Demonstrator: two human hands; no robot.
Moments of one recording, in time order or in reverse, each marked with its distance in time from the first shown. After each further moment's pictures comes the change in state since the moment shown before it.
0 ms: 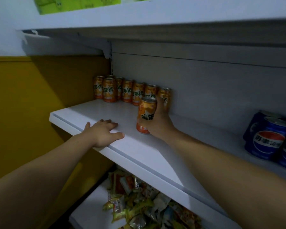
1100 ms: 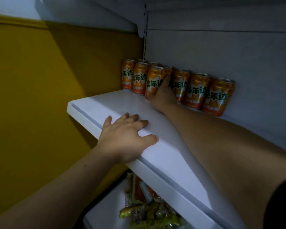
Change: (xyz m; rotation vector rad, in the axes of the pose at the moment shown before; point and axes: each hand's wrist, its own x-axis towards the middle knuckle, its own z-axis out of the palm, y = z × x) left_hand 0.009 -0.022 0.014 -0.075 0.178 -0.012; right_hand 0.179 0.009 0.140 -0.229 0.029 0.026
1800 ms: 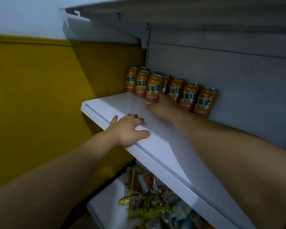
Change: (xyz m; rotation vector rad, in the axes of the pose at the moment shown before) left_hand -0.014 0.002 -0.022 -0.104 -0.115 0.007; right_hand -0.068 -0.026 -0.053 -0.223 -0.212 -0.048
